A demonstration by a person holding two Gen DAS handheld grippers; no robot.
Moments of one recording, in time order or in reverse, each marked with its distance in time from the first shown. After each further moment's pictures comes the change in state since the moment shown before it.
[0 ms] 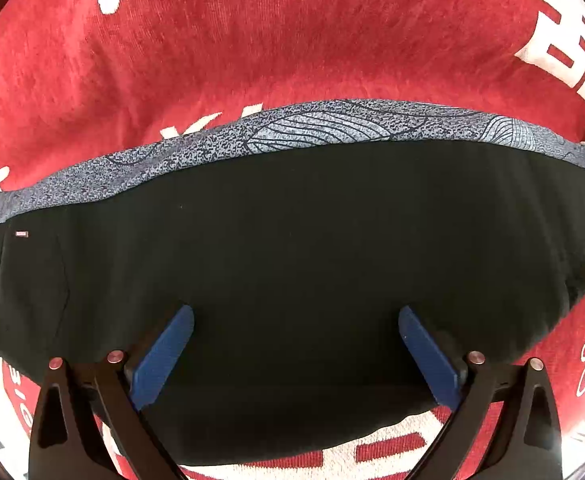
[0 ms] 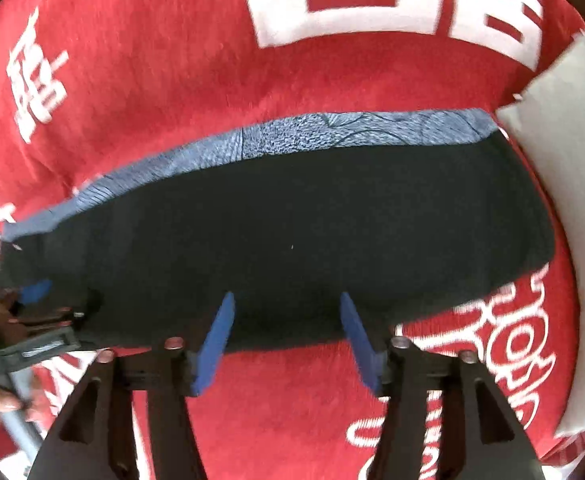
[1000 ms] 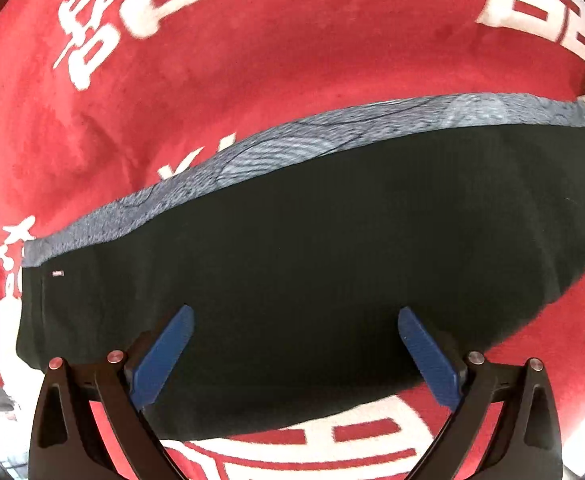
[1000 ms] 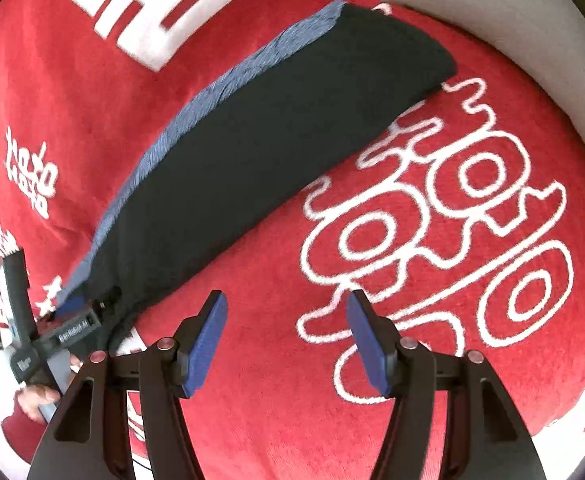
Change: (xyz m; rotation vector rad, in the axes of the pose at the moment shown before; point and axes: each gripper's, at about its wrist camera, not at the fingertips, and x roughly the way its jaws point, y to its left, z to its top) left arm -0.021 -0.071 0.034 0.150 0.029 0.138; right arm -0.040 -0.120 -0.078 0.385 0.020 0.208
